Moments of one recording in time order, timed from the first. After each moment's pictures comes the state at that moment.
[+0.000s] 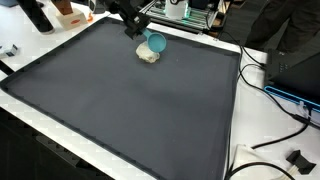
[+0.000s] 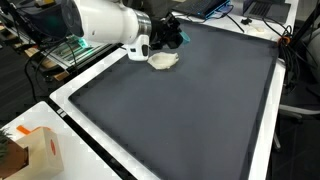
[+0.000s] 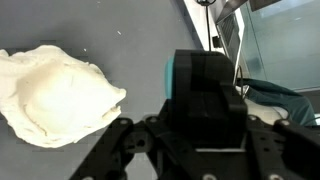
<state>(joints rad) -0.18 0.25 -0.14 -2.25 1.15 1.85 -0.53</state>
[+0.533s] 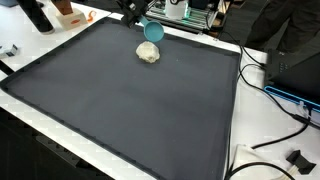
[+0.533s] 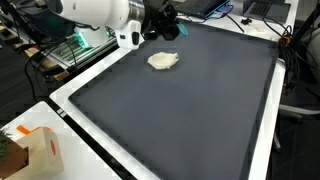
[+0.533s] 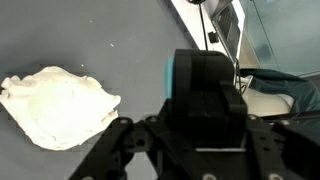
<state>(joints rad) -0.18 0.14 -0.17 -2.28 1.09 1.84 -0.34</state>
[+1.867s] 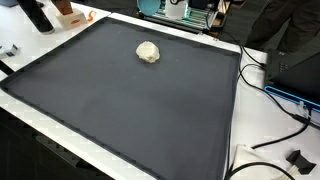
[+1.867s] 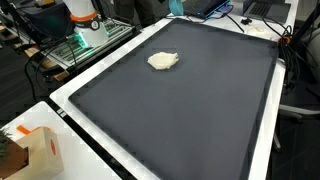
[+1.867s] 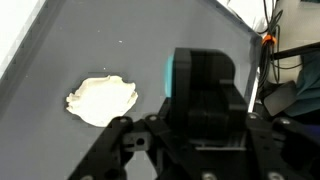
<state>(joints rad) -0.16 -0.30 -0.02 -2.39 0.72 2.11 0.52</state>
